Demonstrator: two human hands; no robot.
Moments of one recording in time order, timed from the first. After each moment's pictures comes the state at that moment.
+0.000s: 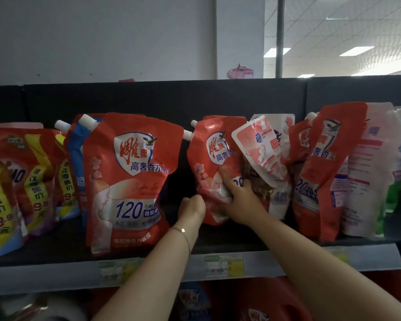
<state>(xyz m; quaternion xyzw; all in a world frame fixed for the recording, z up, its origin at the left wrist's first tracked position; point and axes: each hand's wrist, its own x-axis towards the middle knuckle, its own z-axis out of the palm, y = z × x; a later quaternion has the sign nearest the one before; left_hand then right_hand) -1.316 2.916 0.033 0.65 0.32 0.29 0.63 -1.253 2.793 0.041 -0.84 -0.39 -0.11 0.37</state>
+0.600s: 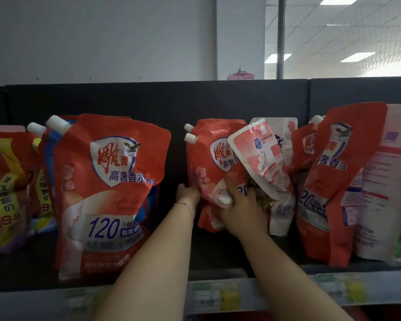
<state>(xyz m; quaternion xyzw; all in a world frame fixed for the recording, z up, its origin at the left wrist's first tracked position) -1.221 2.970 0.052 0.65 0.30 0.31 0.63 -1.224 2.810 0.029 -0.87 -0.28 -0.19 0.35</state>
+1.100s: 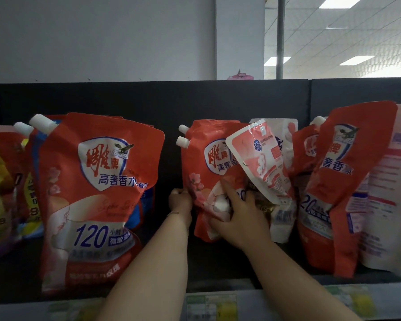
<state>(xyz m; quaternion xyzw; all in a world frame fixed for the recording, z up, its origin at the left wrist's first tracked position) -1.205 2.982 0.036 0.55 0.29 0.39 0.68 -1.229 2.796 0.028 -0.85 -0.34 -0.18 0.36</state>
